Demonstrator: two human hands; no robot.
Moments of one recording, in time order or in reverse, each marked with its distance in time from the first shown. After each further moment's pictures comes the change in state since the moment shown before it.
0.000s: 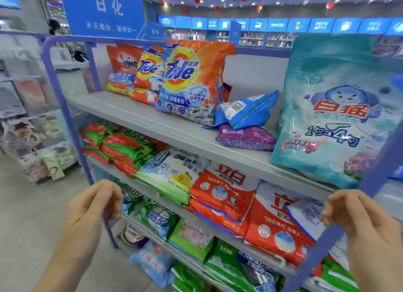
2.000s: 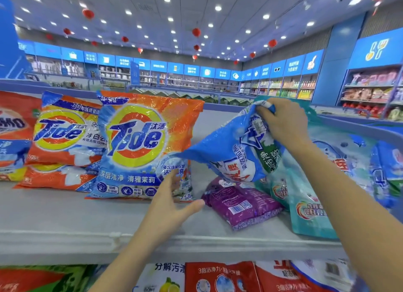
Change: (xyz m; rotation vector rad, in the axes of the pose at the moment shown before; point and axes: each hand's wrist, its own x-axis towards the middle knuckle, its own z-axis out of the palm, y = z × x) left_hand 0.281 -0.077 0.144 -0.037 -0.827 0.078; right_hand 0.287 -0.038 0.177 -1.447 0.358 -0.351
